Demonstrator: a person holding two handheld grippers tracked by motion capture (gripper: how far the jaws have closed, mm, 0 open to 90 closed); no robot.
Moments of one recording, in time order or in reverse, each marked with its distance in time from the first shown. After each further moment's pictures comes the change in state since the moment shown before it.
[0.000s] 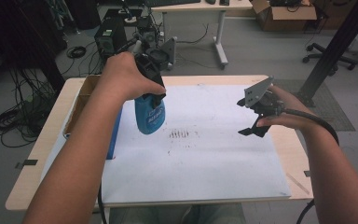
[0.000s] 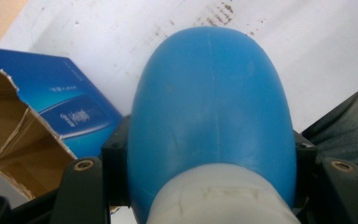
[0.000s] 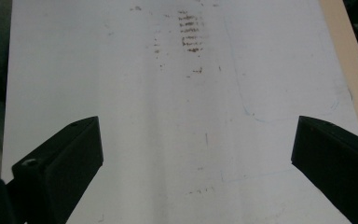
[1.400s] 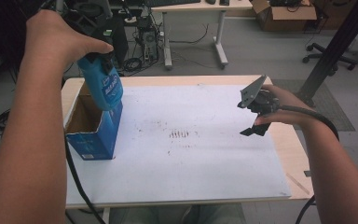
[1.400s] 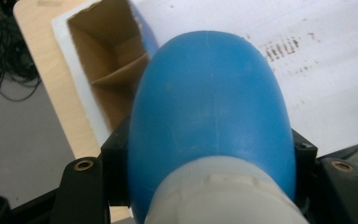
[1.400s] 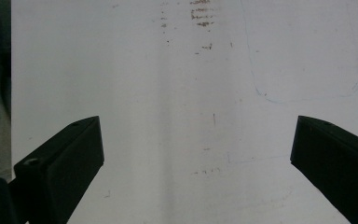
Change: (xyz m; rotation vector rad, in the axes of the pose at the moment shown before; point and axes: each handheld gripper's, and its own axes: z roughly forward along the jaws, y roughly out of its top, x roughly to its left) left arm 0.097 -0.056 -0.072 -0.068 0.049 -0.372; right arm -0.007 0.002 0.006 0.104 0.054 0.007
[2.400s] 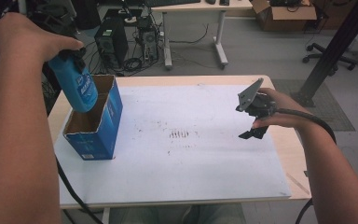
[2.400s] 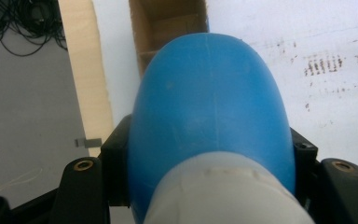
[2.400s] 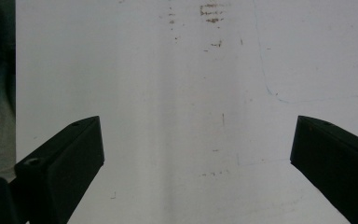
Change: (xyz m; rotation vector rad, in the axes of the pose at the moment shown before) left arm 0.061 -0.014 0.016 0.030 0.021 -0.198; right arm 0.004 0.001 0.008 0.011 0.020 -0.008
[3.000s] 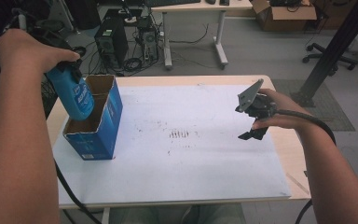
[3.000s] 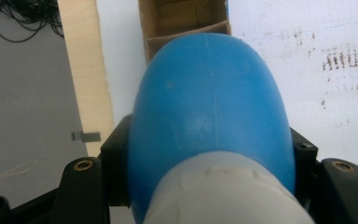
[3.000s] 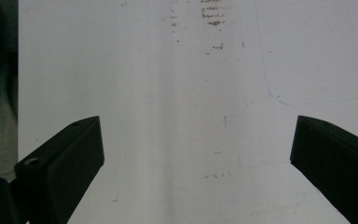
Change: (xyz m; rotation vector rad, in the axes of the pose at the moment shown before) left arm 0.015 -0.005 0.032 0.037 -0.012 -0.031; right arm 0.003 0.000 0.000 -0.010 -0.003 0.000
